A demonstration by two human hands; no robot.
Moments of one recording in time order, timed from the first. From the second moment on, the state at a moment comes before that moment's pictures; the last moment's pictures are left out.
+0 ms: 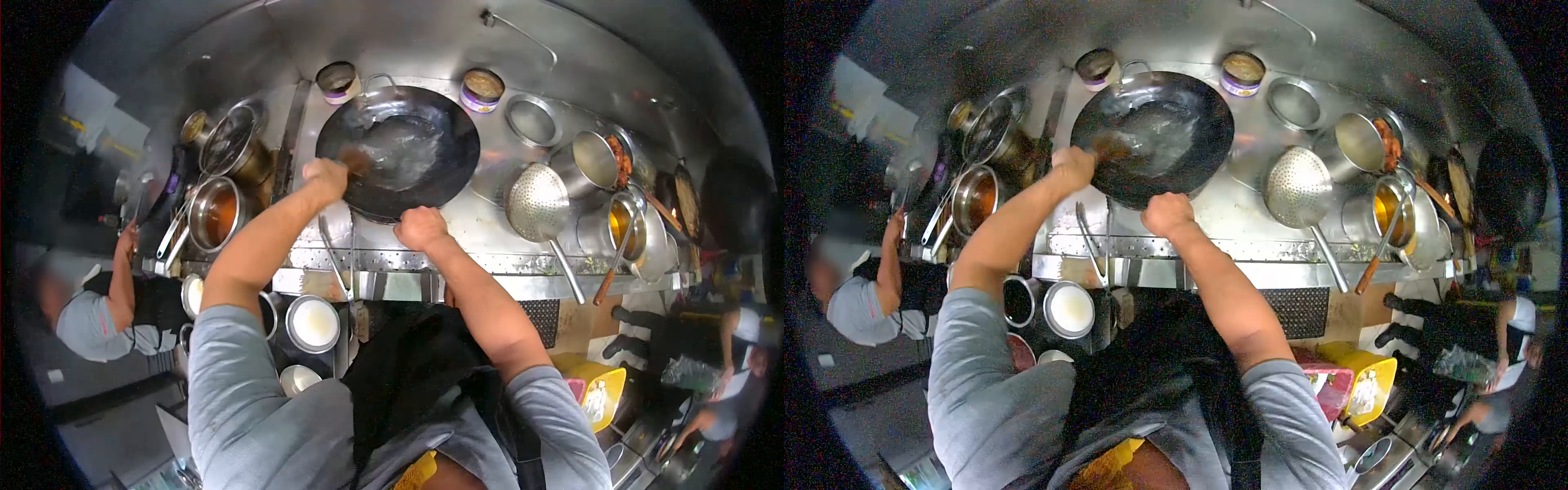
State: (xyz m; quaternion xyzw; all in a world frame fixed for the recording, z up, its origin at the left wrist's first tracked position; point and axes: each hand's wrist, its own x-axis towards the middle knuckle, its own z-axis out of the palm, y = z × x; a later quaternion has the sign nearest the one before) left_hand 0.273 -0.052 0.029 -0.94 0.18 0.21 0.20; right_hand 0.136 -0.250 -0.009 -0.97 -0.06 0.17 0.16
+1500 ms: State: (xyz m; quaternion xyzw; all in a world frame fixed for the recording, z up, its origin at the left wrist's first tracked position) left_hand 0.121 0.089 -0.283 -0.91 -0.26 0.08 -0.32; right_hand 0.011 -0.271 0.080 -0.80 0.12 -0.27 0.53
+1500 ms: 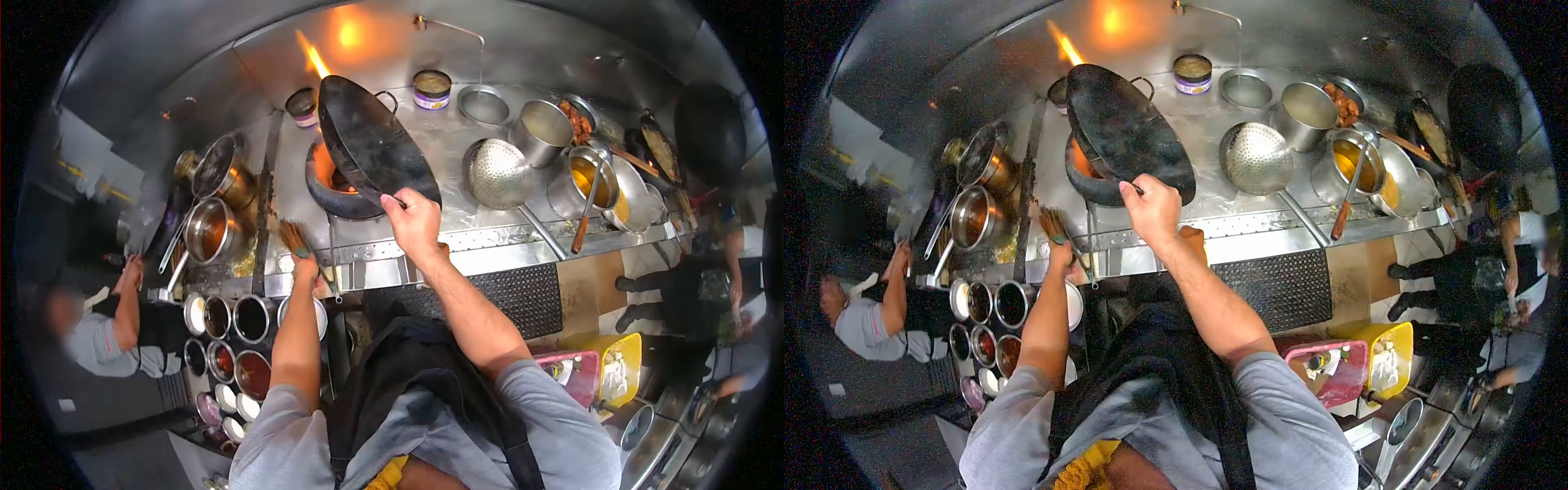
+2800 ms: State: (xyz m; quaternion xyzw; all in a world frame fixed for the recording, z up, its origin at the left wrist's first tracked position) left_hand 0.005 -0.026 -0.039 -0.89 0.11 0.06 -0.44; right_hand -0.109 -0.692 -0.093 -0.66 0.55 -0.11 0.49
